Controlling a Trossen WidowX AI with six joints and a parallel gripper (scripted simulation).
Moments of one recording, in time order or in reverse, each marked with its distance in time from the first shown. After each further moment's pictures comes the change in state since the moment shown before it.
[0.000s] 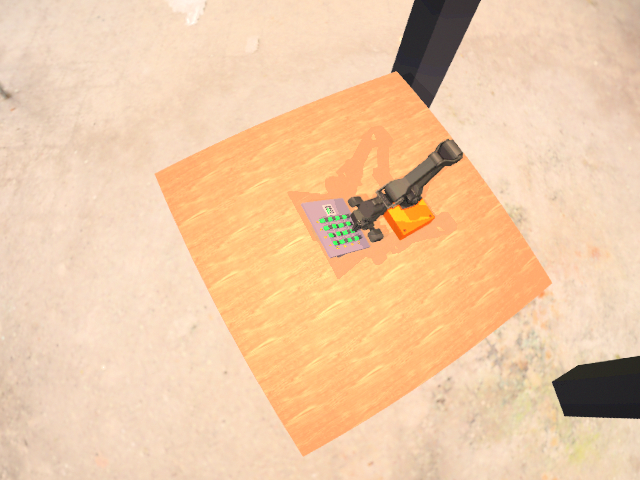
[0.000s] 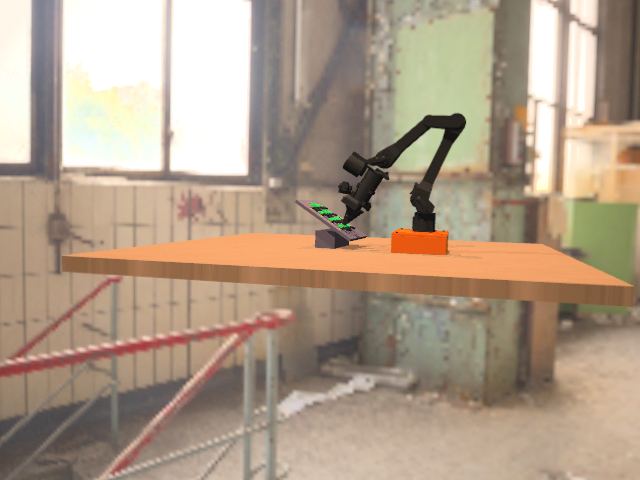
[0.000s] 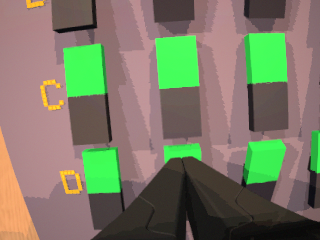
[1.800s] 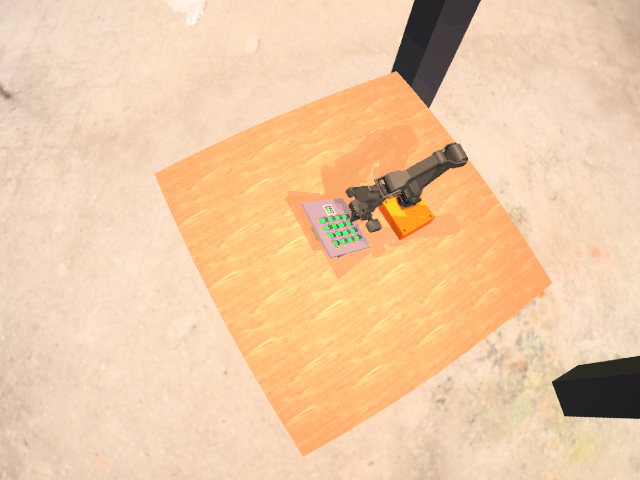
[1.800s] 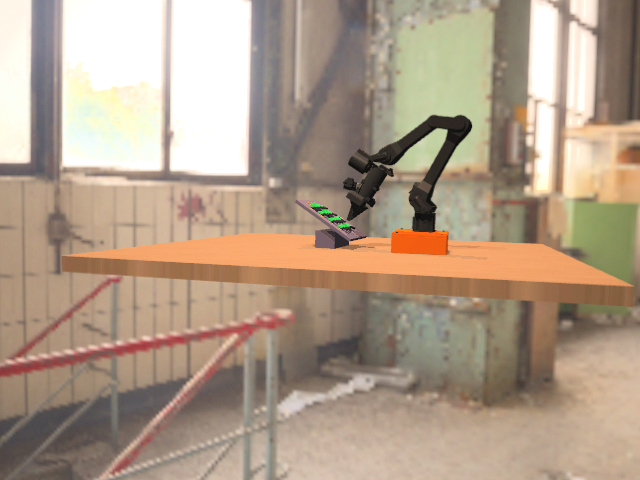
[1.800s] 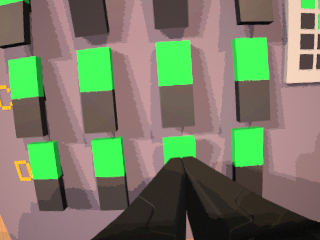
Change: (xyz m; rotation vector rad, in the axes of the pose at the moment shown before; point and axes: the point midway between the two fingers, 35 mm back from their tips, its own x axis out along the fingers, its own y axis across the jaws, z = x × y) arm -0.016 -0.033 0.001 -0.004 -0.004 -0.004
